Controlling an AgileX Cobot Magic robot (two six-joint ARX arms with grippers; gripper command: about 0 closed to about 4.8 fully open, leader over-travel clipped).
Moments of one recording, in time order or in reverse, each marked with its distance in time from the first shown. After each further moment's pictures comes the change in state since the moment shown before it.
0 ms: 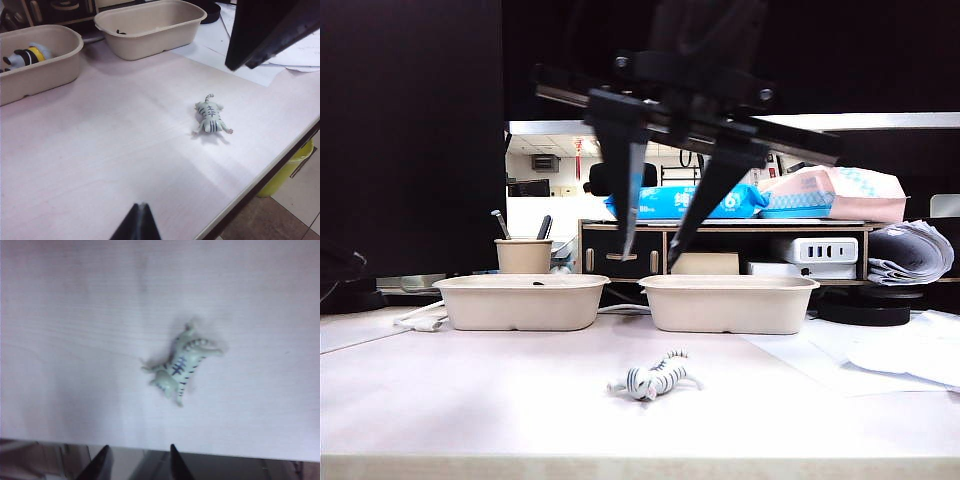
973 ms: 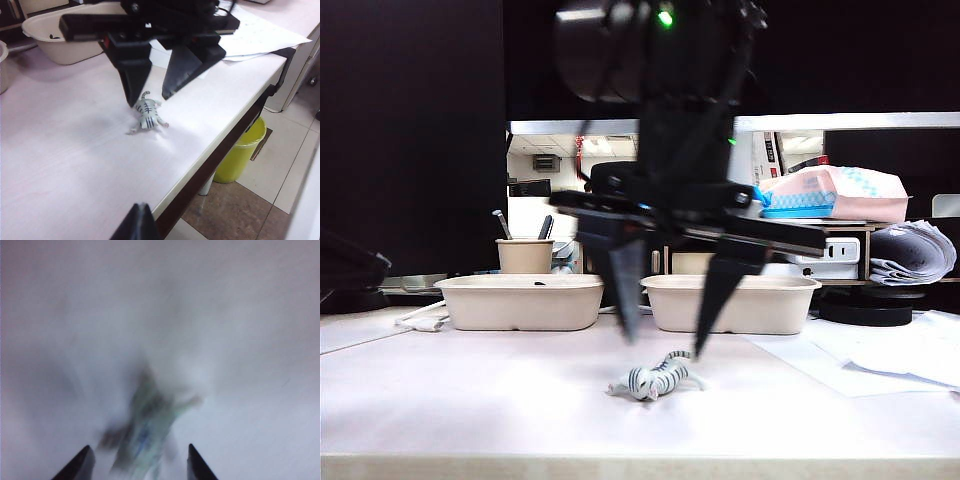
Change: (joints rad) left arm -0.184 0.000 0.000 0.000 -0.001 0.000; right arm -0.031 0.177 0.000 0.056 0.076 0.194
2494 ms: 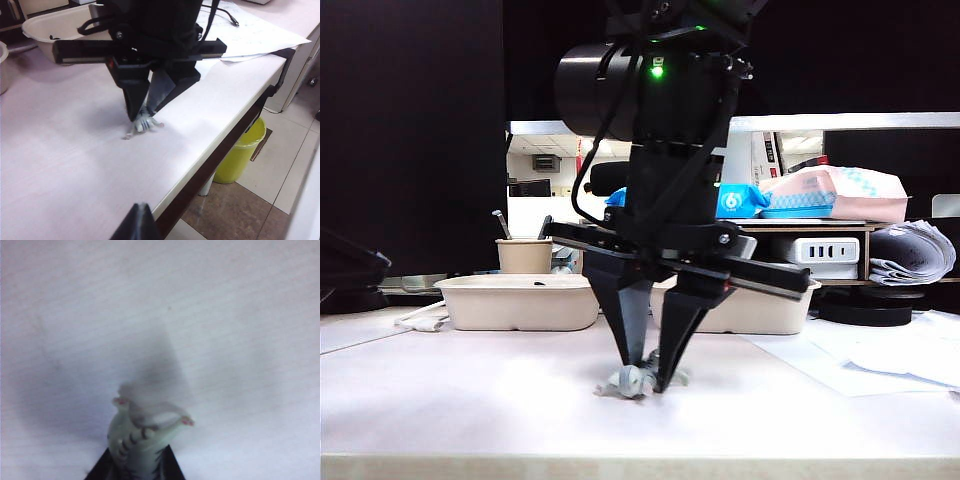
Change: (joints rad) left arm 0.000 -0.002 0.000 0.000 0.000 0.000; right arm -0.016 0.074 0.004 0.072 -0.051 0.059
